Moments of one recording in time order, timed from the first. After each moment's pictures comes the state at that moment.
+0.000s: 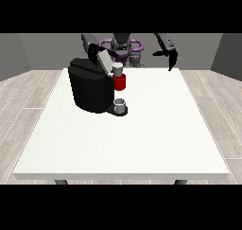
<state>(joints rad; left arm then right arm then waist) -0.09 0.12 0.17 -1.21 -0.06 -0.43 -0.44 -0.55 -0.07 -0.07 -1.17 0.15 -0.19 -0.17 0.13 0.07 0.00</state>
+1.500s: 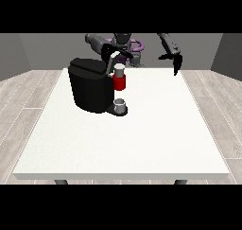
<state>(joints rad) -0.23 0.18 0.19 -1.05 -0.02 -0.47 -0.50 -0.76 -0.05 -0.04 -1.11 0.21 -0.30 -0.03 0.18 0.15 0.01</state>
